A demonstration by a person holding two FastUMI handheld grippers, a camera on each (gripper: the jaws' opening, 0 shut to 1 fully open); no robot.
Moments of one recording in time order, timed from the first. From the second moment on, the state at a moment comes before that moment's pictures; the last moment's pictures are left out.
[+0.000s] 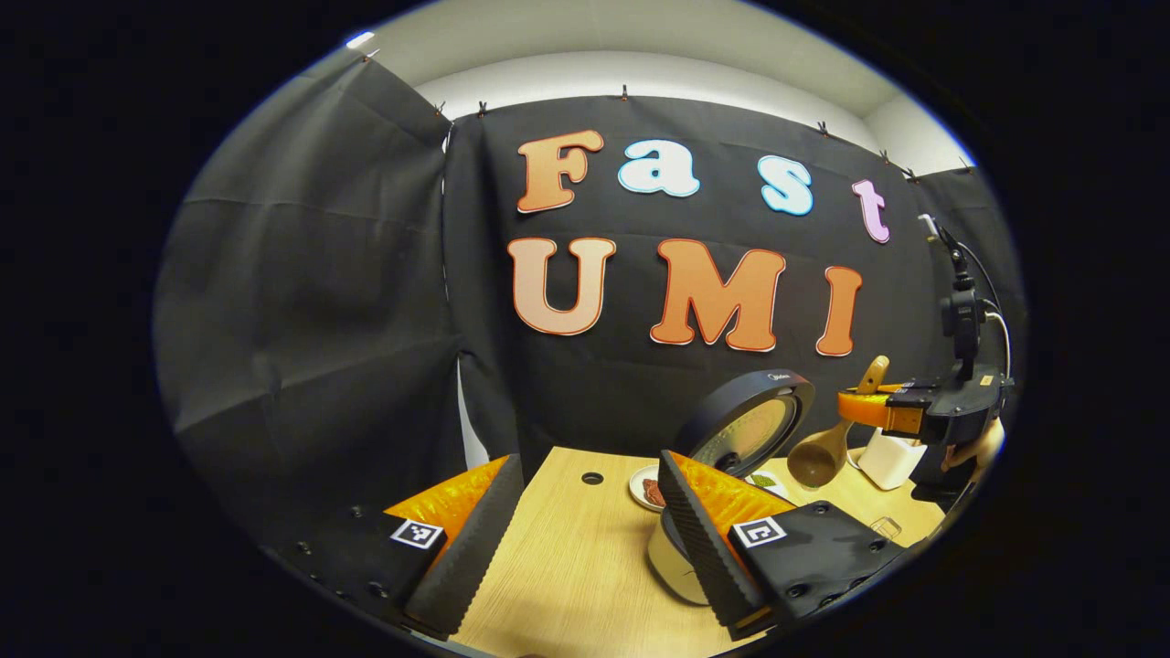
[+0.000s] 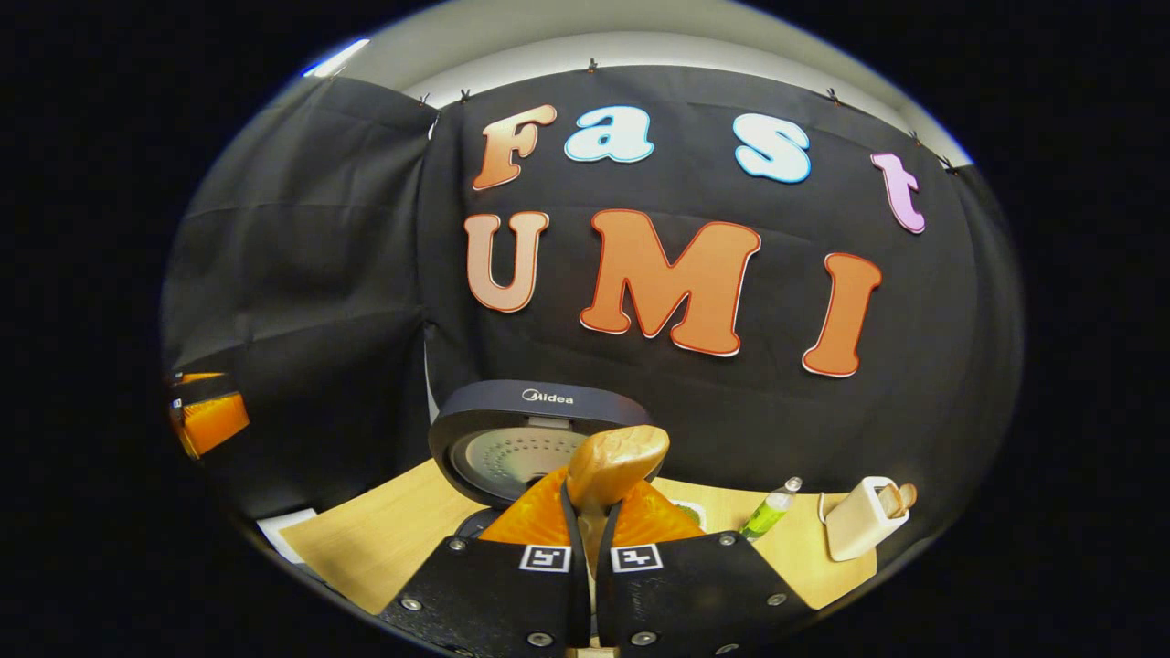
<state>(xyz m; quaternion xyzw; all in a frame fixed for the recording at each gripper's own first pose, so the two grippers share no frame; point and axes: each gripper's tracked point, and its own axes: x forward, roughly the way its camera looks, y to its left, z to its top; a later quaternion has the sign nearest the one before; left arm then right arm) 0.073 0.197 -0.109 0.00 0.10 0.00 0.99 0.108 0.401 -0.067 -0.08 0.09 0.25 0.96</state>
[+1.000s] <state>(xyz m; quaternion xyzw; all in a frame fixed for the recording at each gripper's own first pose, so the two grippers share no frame) 0.087 0.152 -0.090 0.00 0.07 -0.03 1.00 0.087 0.168 -0.064 0.01 0.12 0.11 0.99</state>
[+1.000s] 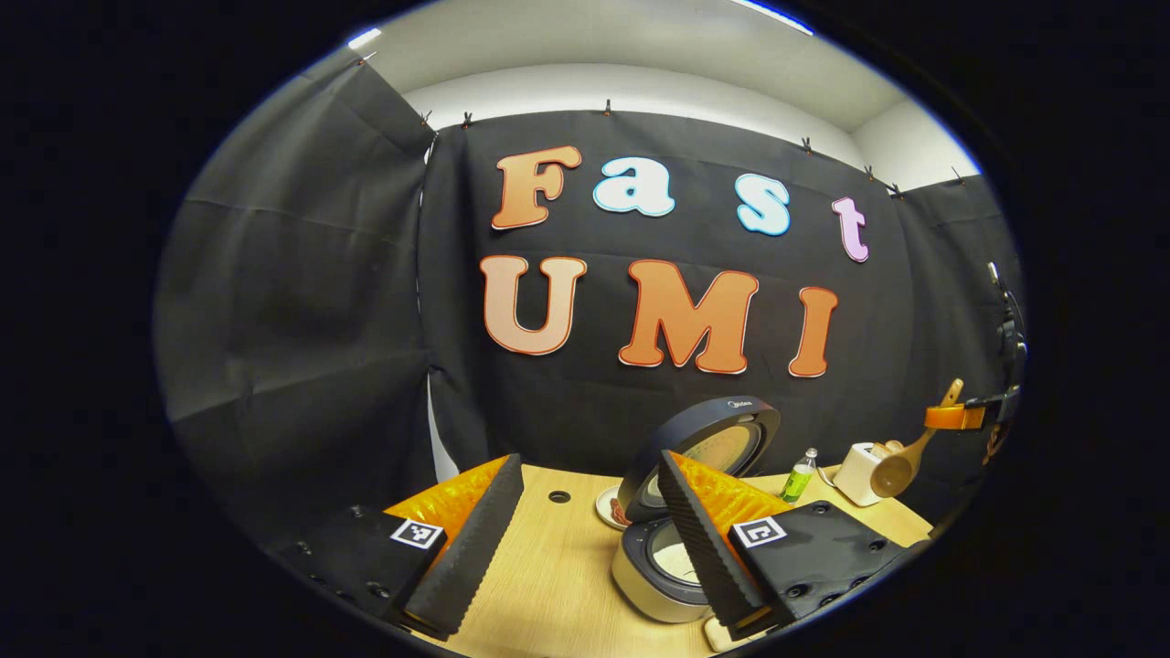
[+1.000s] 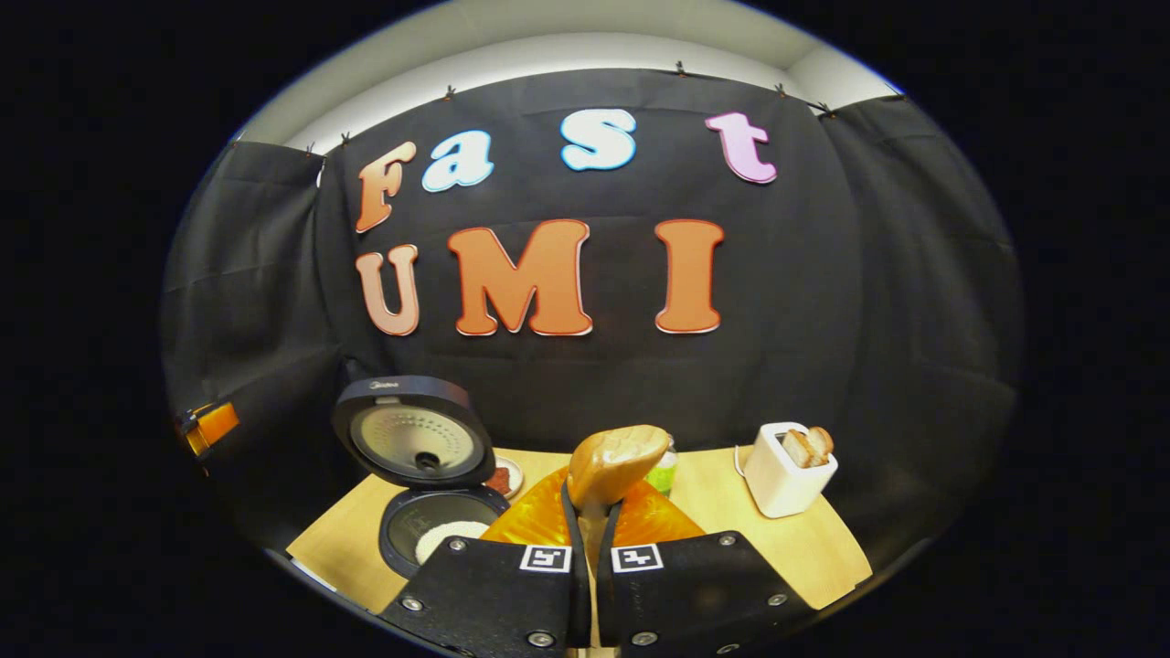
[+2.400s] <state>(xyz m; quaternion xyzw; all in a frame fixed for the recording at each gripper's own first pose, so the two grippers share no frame) 0.050 0.144 -0.087 0.05 0.08 0.03 1.00 0.102 0.095 -0.315 0.12 0.31 0.10 0.94</state>
